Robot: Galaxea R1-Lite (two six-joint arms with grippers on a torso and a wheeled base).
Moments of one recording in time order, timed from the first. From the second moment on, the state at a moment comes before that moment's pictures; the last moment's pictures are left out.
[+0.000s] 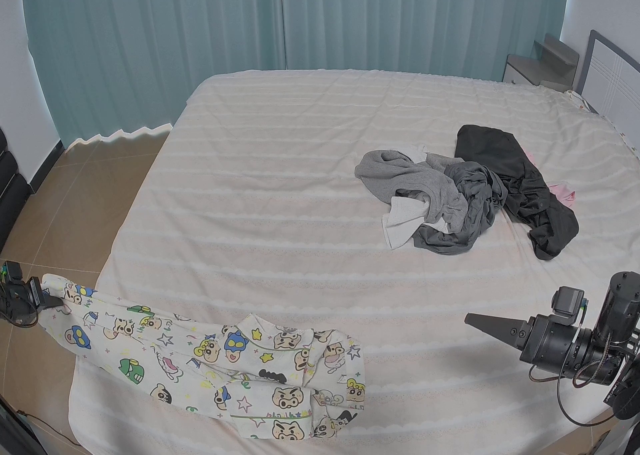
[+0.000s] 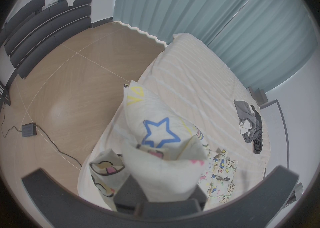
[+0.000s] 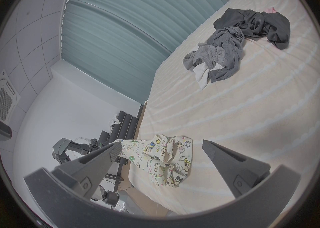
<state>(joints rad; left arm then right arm) 0.79 1.78 -0.78 0.00 -0.67 0.09 0.43 1.57 -0.02 -1.30 0.30 0.76</state>
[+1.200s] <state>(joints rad) -0.45 1.52 -0.63 -0.10 -0.09 -0.43 0.43 1.56 -0.02 -1.30 0.31 0.76</state>
